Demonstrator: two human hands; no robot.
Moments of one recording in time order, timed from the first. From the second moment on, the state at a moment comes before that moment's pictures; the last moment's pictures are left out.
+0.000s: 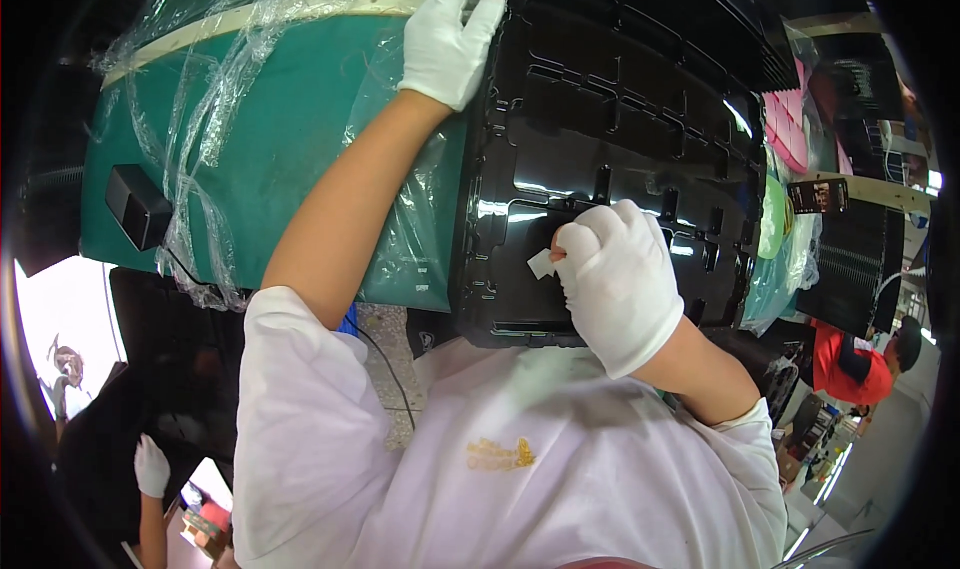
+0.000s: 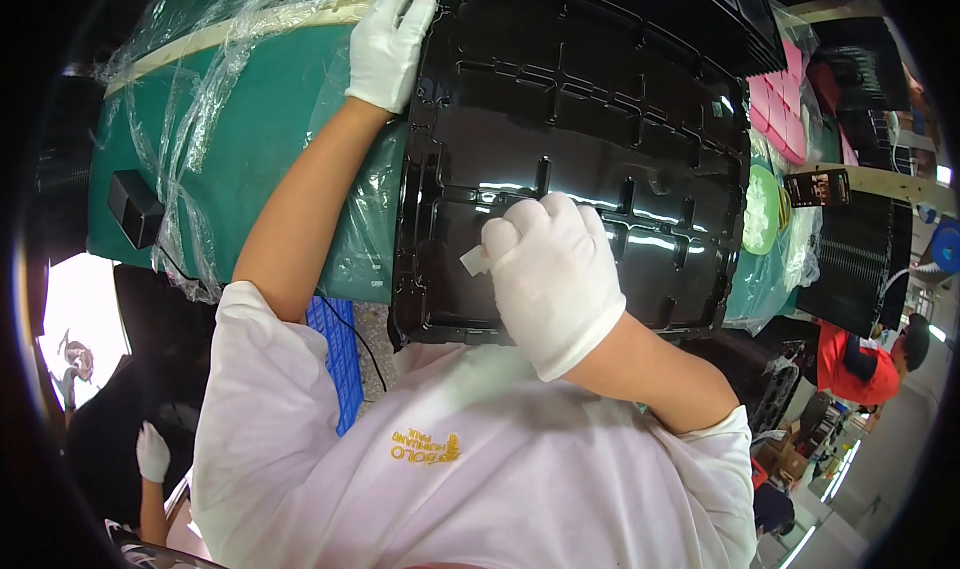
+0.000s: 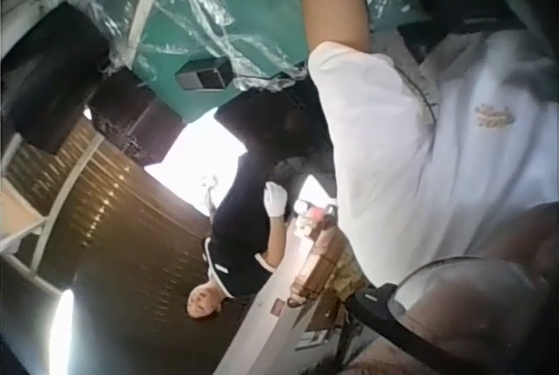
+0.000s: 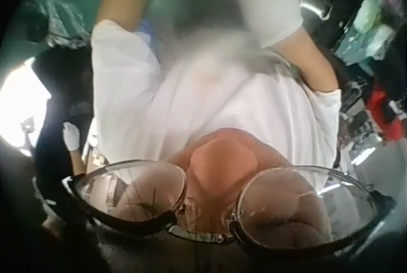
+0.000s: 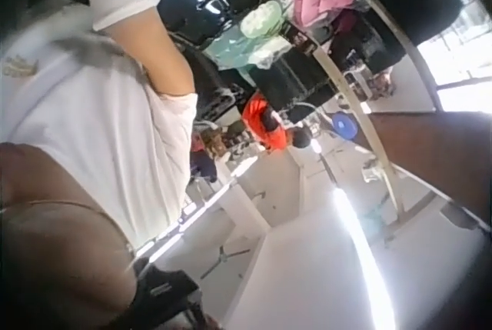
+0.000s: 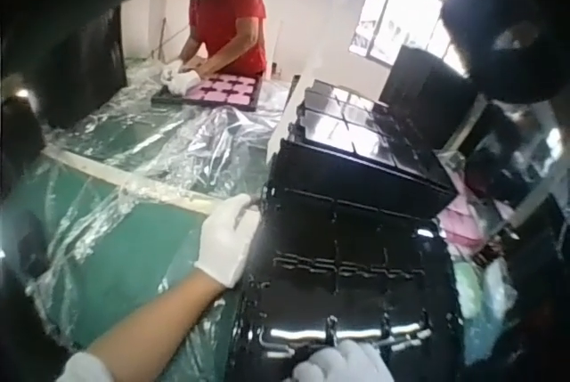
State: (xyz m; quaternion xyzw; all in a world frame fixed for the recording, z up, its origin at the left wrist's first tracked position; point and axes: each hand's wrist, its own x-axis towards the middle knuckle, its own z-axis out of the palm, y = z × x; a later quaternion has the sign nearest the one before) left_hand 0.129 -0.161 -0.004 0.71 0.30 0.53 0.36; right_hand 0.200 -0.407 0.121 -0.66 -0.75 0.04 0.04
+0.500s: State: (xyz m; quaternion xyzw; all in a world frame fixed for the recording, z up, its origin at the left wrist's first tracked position) left_hand 0.132 -0.165 0.008 0.72 0.30 0.53 0.32; right_hand 0.192 -0.405 0.121 -0.63 -0.76 0.04 0.14
